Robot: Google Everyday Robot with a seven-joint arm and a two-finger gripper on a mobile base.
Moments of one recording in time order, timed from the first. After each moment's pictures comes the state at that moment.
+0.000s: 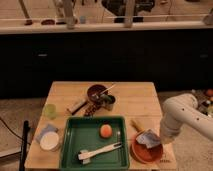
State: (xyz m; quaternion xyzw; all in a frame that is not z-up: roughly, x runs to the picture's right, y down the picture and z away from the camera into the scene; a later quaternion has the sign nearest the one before) arm 0.302 0.270 0.728 -0.42 -0.02 -0.02 0.91
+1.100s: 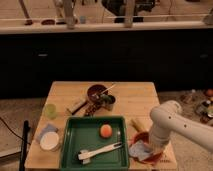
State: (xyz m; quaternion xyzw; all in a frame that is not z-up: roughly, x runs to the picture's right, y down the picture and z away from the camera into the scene) arm 0.260 0.314 0.705 -0.45 -0.05 -0.09 0.89
